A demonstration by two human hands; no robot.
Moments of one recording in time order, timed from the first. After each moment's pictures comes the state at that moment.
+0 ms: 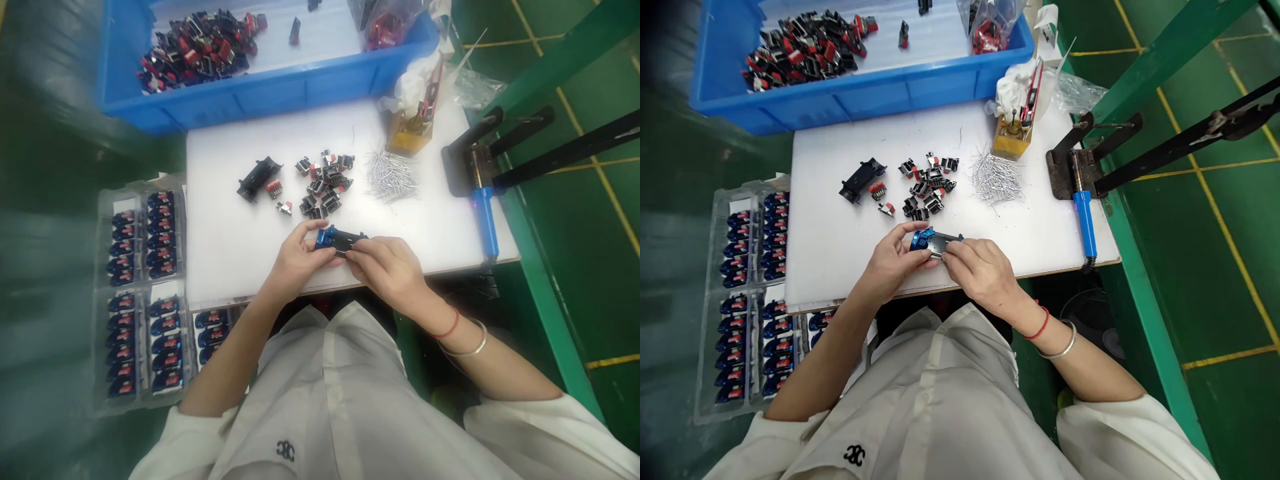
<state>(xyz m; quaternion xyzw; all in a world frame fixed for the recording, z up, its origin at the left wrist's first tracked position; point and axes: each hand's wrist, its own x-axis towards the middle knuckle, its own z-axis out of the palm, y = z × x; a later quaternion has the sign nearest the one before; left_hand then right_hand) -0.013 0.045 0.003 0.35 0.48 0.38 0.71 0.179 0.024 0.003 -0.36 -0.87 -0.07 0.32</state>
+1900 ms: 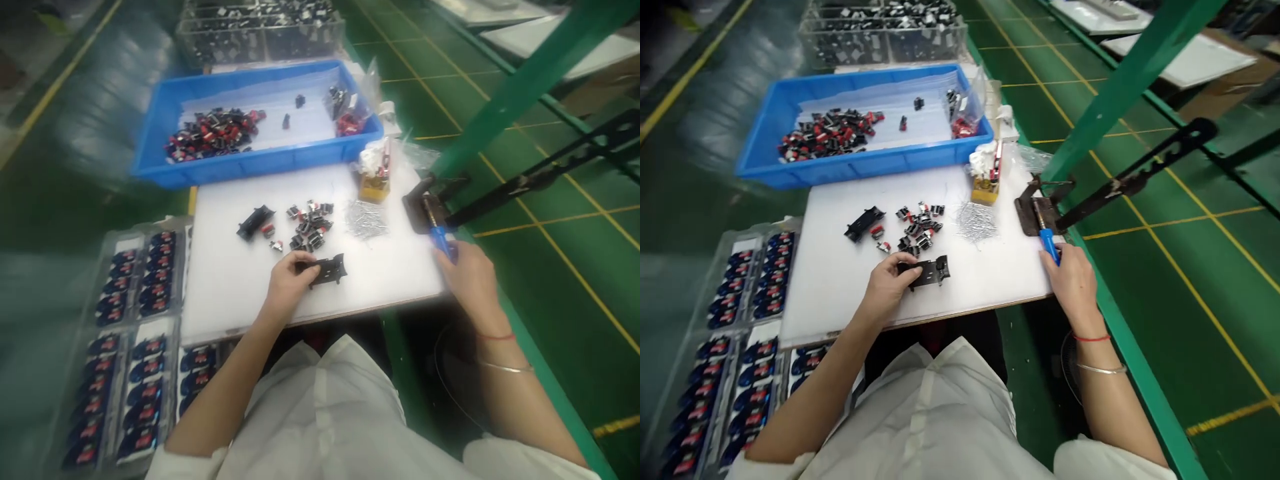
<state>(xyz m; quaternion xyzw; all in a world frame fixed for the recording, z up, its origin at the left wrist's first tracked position) 0.001 0.056 0.012 0.42 0.57 0.43 0.56 0.338 0.039 -0.012 -0.77 -0.60 -0.01 0.20</state>
